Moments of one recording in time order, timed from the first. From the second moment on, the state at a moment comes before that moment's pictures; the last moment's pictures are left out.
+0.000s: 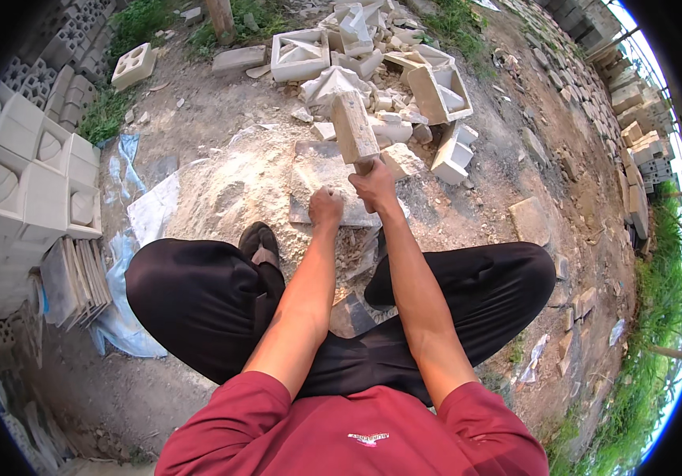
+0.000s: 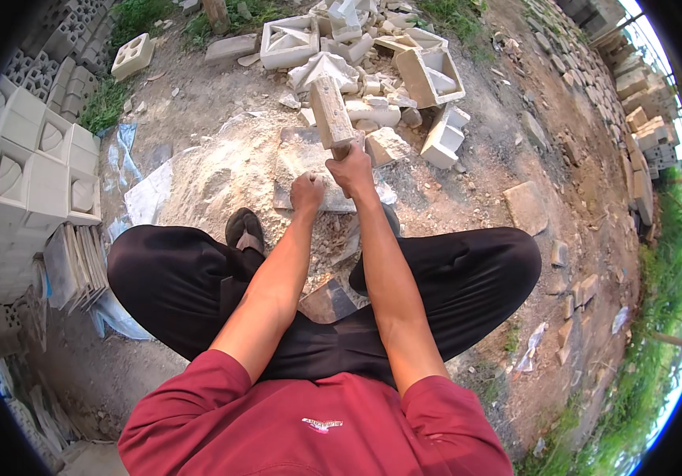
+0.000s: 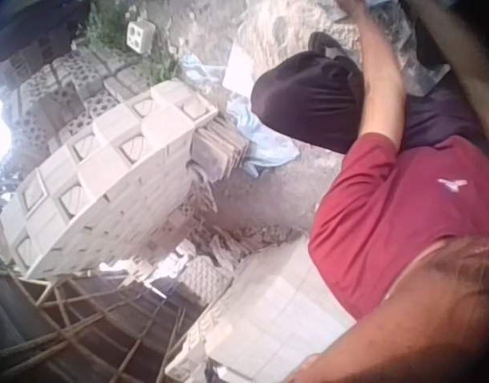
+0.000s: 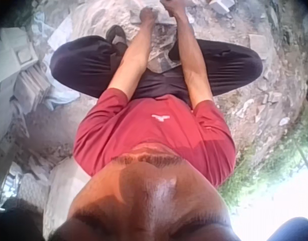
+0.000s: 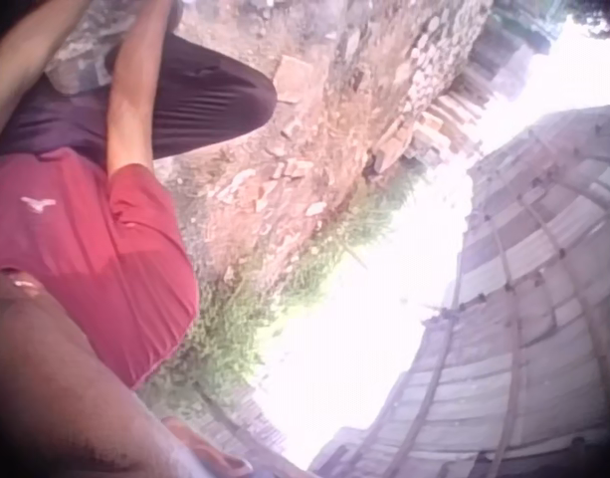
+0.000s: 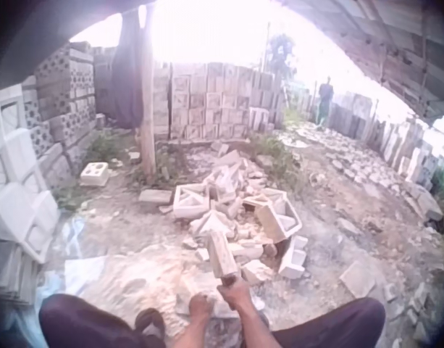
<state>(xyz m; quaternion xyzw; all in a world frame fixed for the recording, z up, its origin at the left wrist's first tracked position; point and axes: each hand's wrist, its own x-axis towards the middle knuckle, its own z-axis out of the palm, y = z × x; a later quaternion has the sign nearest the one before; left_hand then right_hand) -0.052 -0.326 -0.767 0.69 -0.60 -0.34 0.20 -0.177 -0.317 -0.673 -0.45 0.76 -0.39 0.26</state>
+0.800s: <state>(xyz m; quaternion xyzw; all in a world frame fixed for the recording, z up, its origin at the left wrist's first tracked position) -0.058 -0.328 -0.766 0.71 -0.57 -0.32 0.26 -0.156 -0.270 -0.728 -0.43 0.82 -0.26 0.28</state>
